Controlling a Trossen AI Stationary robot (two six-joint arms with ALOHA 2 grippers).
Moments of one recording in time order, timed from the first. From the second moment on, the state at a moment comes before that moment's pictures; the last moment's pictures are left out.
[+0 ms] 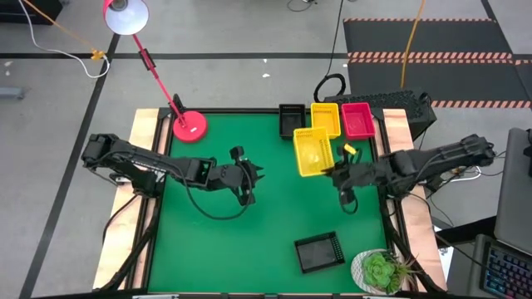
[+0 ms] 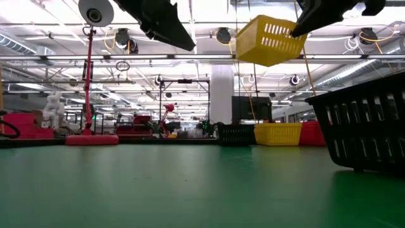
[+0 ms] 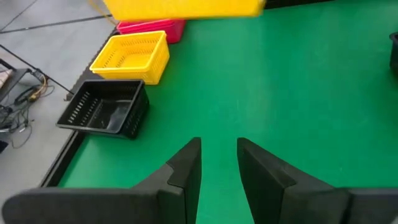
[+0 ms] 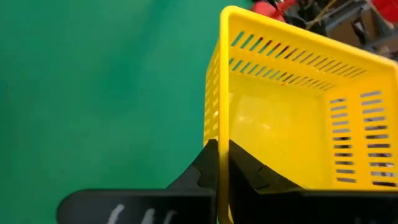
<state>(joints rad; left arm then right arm) -0.17 1.47 1.06 -0.21 -0.46 -0.01 0.24 0.96 0.90 -0.70 0.44 -0.29</state>
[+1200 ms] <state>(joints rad) -0.16 1.47 1.06 -0.16 -0.42 0.02 -0.54 0.93 0.90 -0.63 -0.01 -0.73</state>
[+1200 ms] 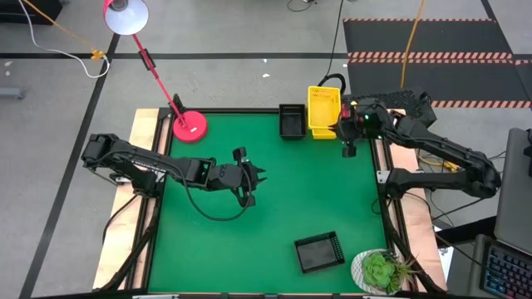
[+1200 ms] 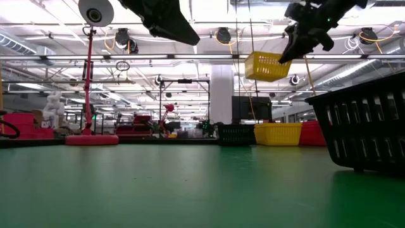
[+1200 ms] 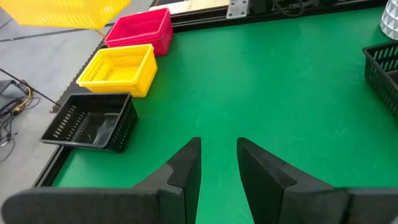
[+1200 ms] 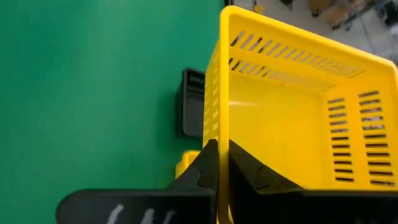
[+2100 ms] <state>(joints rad) -0.16 1.47 1.06 -0.16 -0.42 0.02 -0.78 1.10 0.90 -0.64 -0.17 -0.86</state>
